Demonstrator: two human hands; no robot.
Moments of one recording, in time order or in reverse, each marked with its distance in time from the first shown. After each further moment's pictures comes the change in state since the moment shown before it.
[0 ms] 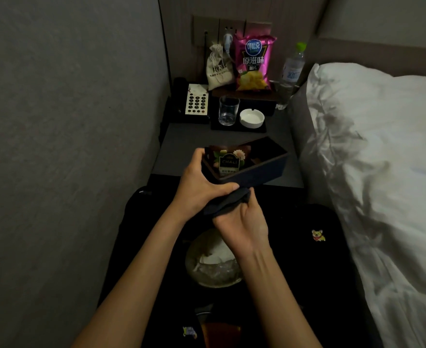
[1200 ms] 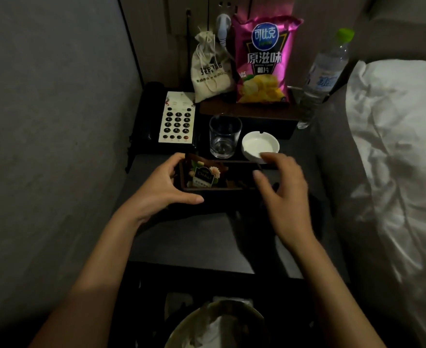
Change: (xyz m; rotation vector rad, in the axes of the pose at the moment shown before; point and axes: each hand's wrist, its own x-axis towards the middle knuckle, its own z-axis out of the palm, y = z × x) left_hand 0.231 -0.124 -0.019 0.003 -0.302 -0.179; right_hand 0.218 -0.171 0.016 -1.952 0.113 -1.008
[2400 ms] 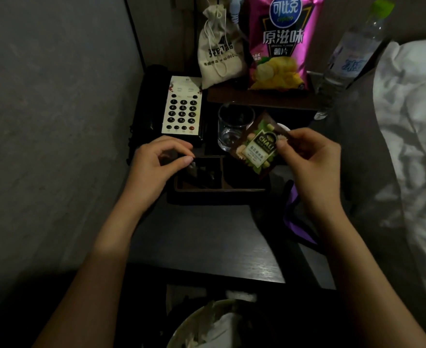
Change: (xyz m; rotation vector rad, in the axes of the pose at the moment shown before) left_hand 0.014 0.002 -0.012 0.163 0.313 0.203; right_hand 0.050 0.009 0.002 0.384 0.020 0.125
